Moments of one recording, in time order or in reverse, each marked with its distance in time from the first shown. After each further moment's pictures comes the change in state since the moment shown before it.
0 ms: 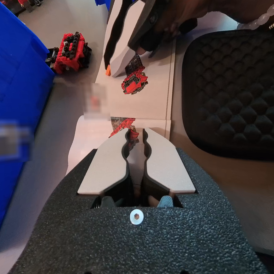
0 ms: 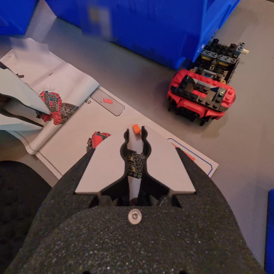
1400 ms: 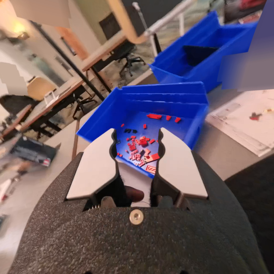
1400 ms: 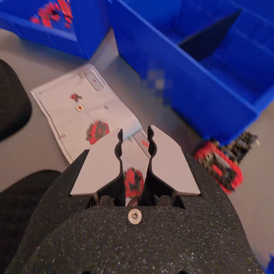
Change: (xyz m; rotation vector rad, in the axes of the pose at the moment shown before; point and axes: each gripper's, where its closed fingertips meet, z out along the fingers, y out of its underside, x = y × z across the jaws) left arm -0.074 0.085 -0.336 -0.013 -1.038 -0.206; right arm -0.064 -0.070 -0.003 0.047 -0.149 -0.278
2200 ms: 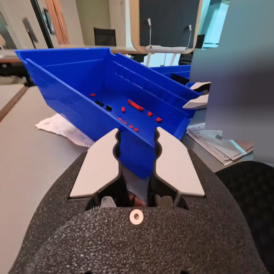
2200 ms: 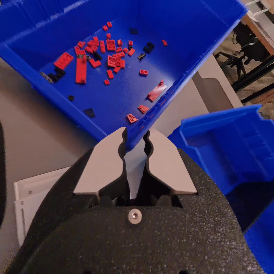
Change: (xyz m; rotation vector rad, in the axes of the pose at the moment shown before) left arm 0.005 0.070 0.010 0.188 0.144 -0.531; right arm -0.096 -0.131 0.150 0.101 -0.054 -0.415
